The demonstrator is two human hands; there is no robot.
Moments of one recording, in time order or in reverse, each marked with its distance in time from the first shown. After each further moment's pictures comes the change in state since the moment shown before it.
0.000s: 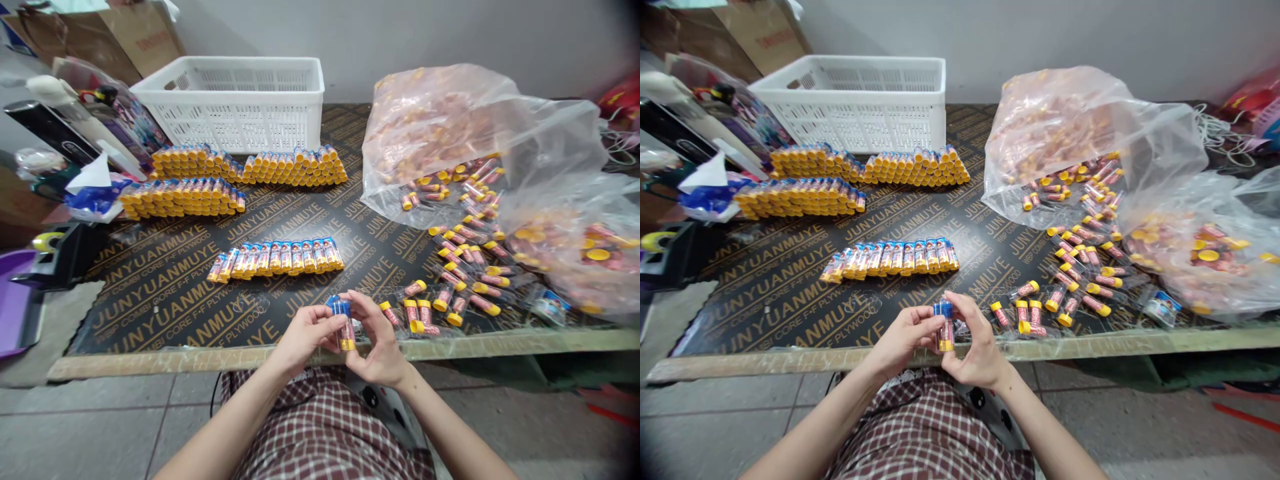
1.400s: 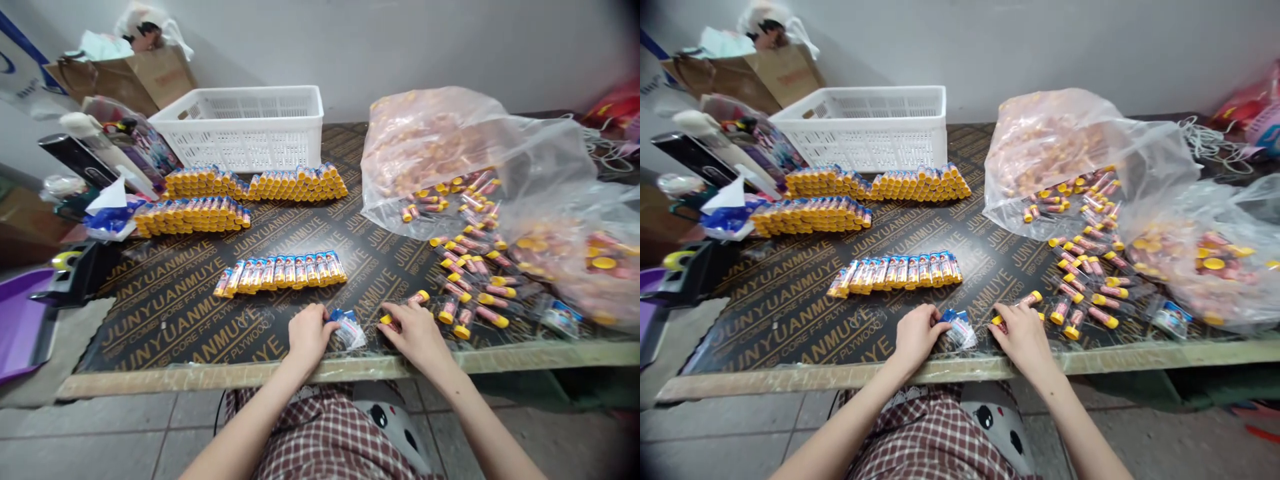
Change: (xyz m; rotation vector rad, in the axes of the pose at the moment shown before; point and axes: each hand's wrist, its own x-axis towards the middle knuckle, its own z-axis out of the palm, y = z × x) left_hand 0.040 -0.019 -0.019 1.392 0.483 0.278; right_hand 0.003 0.044 -0.061 -0.904 -0.135 0.256
